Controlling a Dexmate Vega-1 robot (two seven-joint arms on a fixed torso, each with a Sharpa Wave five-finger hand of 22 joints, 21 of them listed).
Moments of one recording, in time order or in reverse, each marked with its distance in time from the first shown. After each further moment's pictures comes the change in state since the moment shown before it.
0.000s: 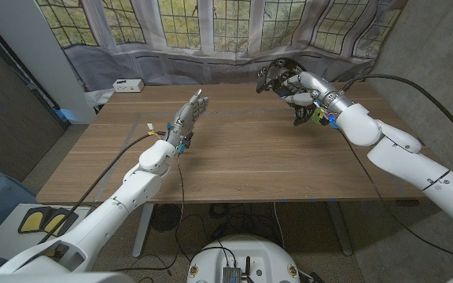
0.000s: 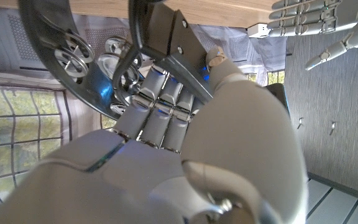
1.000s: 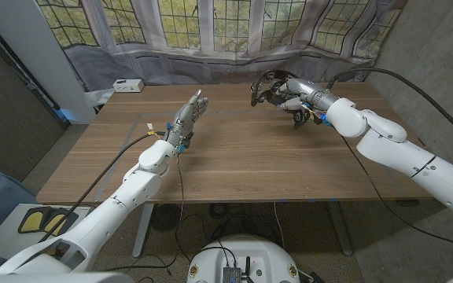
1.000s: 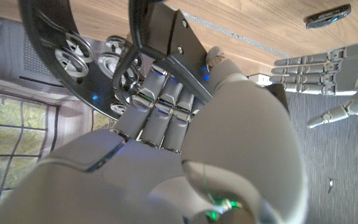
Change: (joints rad) left arm -0.009 -0.005 0.000 0.027 -0.003 -0.011 -0.011; left_hand 0.000 0.000 0.000 0.000 0.000 0.000 0.000 0.000 0.000 0.000 0.000 0.000 0.000 0.000 0.000 0.000 0.000 0.000 0.000 0.000 0.000; right arm 0.171 0.000 -0.173 0.033 -0.132 -0.147 0.182; right_hand 0.000 0.000 -0.002 -0.002 0.004 0.000 0.000 -0.003 -0.001 0.000 0.000 0.000 0.000 0.000 0.000 0.004 0.009 -0.005 0.005 0.011 -0.003
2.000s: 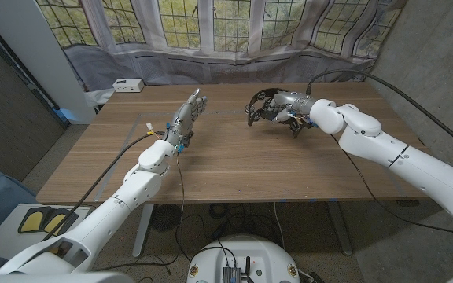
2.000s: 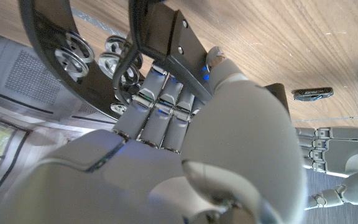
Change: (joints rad) left arm -0.008 -0.013 -0.004 0.025 -0.014 -0.017 -0.016; left_hand 0.000 0.000 -0.003 -0.003 0.000 0.000 0.000 0.000 0.000 0.000 0.000 0.000 0.000 0.000 0.000 0.000 0.000 -0.005 0.005 0.000 0.000; right arm 0.156 0.065 -0.184 0.105 -0.174 -0.042 0.208; right_hand 0.000 0.000 0.000 0.000 0.000 0.000 0.000 -0.001 0.000 -0.004 -0.004 0.000 0.000 0.000 0.000 -0.004 0.006 -0.004 0.000 0.016 -0.001
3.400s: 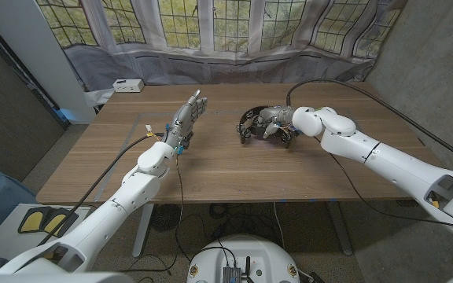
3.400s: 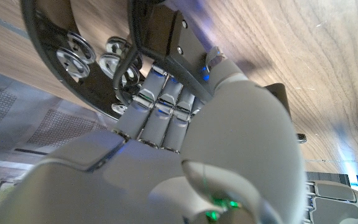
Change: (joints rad) left arm 0.031 0.019 -0.006 -0.047 0.003 0.008 0.017; left_hand 0.000 0.000 0.004 -0.004 0.000 0.000 0.000 0.000 0.000 0.000 0.000 0.000 0.000 0.000 0.000 0.000 0.000 0.000 0.000 0.000 0.002; right arm 0.105 0.119 -0.132 0.185 -0.072 0.069 0.107; right_hand 0.002 -0.002 0.001 0.001 0.003 -0.002 -0.002 0.000 0.000 0.000 0.000 0.000 0.000 0.000 0.000 -0.009 0.005 -0.011 0.003 0.016 -0.001
